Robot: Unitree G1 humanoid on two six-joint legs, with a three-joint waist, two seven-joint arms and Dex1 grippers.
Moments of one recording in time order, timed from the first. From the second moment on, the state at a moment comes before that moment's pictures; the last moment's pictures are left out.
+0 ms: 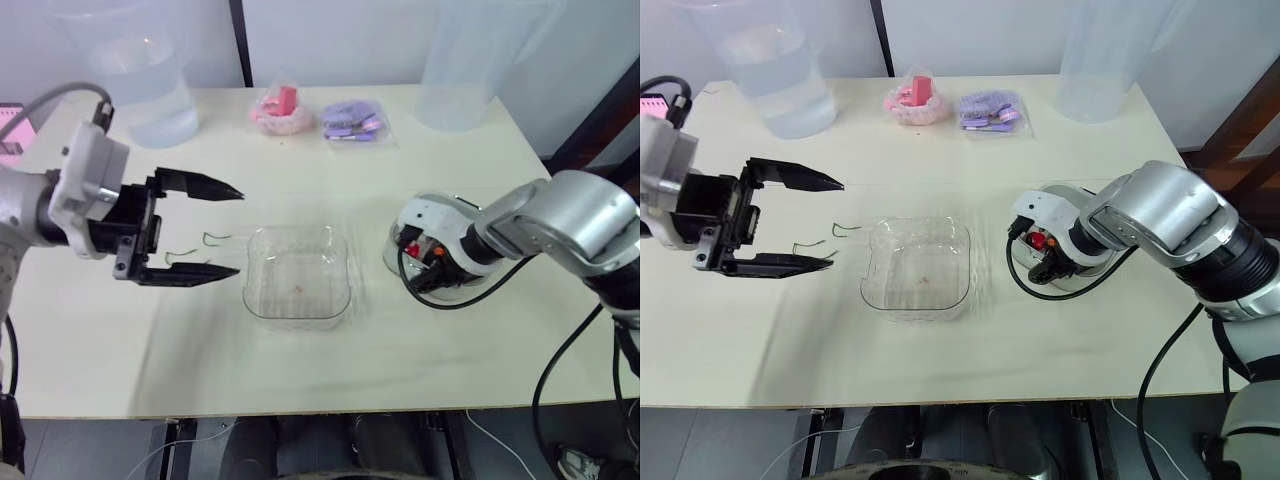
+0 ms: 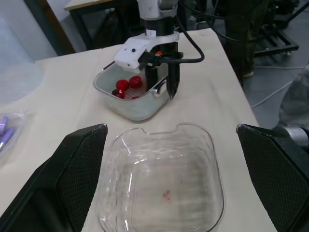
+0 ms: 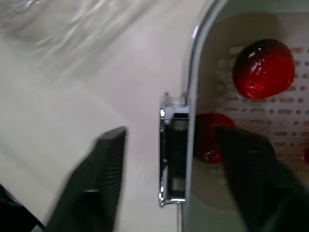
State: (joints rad) left arm -0.50 1.04 0.25 -0.36 -0.80 0.52 -1.35; right arm -1.08 -0.99 0.62 -0.29 0.71 1.61 0.68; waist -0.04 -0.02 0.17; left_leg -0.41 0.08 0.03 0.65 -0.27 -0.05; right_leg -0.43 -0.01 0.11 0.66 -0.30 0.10
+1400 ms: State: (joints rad) left arm -0.50 0.96 0.21 -0.33 -0.75 0.43 -1.31; right arm -1.37 -1.18 0.77 -0.38 0.57 1.54 0.93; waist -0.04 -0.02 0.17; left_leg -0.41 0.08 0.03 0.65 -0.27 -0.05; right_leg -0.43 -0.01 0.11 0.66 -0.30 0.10
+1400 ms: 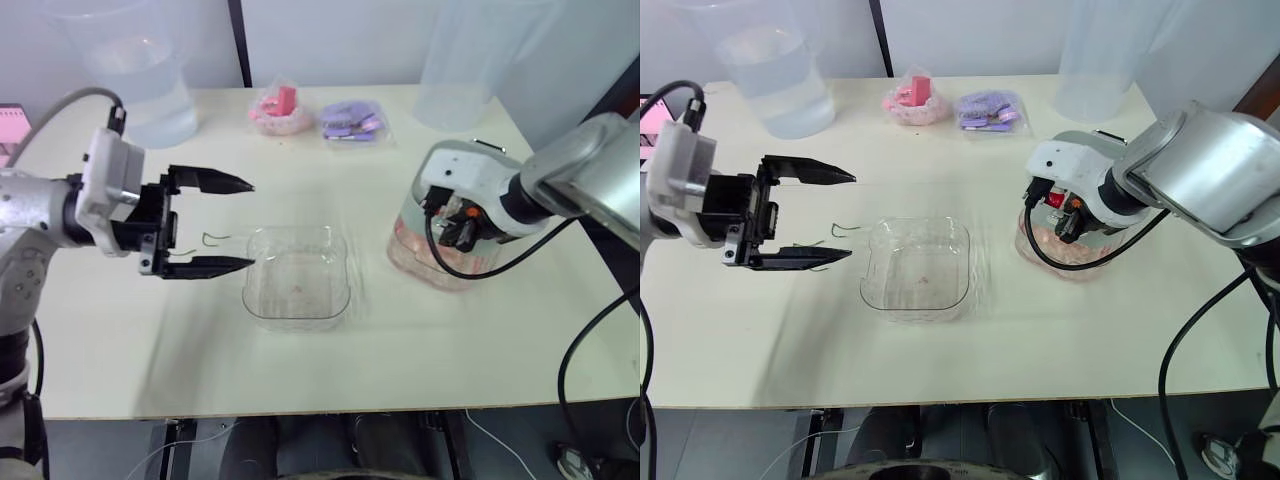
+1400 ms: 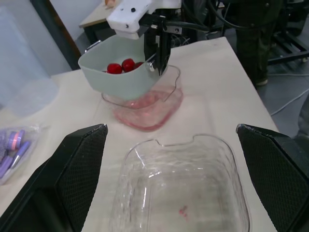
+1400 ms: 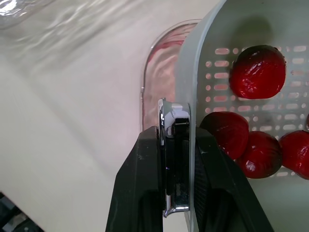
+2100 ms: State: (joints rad) left arm -0.36 0.97 0.29 -0.37 -0.74 0.45 -1.18; right arm -1.51 -0.82 0.91 0.11 0.21 1.06 1.20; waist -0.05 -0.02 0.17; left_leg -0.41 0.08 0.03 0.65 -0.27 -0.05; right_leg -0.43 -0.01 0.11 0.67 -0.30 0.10
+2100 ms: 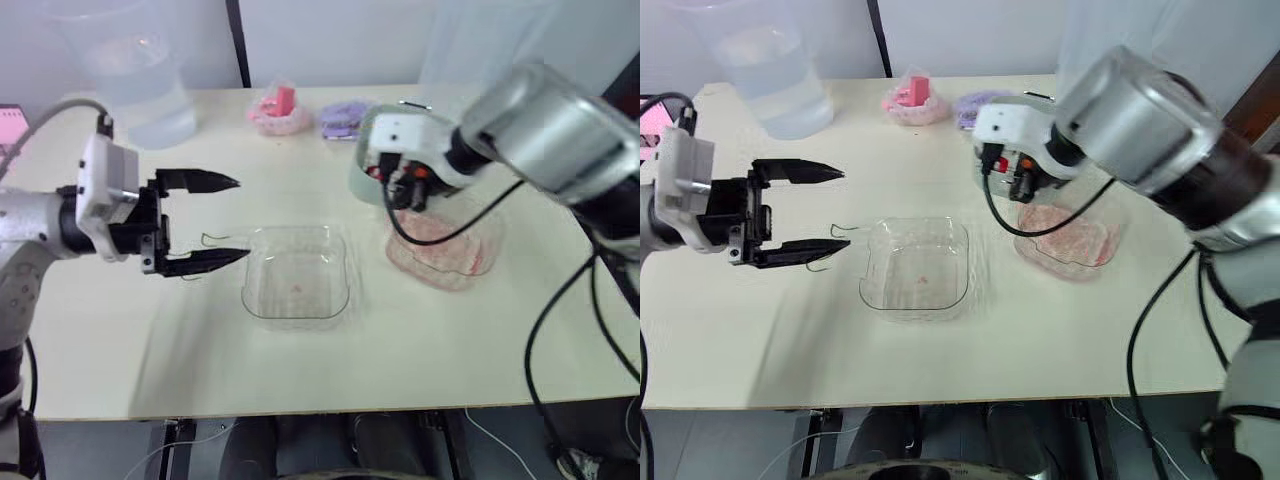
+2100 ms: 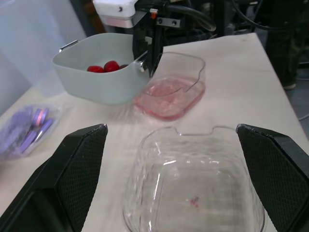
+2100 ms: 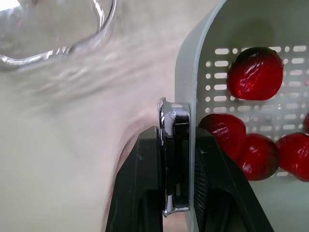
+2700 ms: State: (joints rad) left arm 0.00 0.97 0.48 -0.45 -0.70 0.41 -1.15; right arm -1.50 -0.32 0.82 1.03 -0.16 0.44 1.23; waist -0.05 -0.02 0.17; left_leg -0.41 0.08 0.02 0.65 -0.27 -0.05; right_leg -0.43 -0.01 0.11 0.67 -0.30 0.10
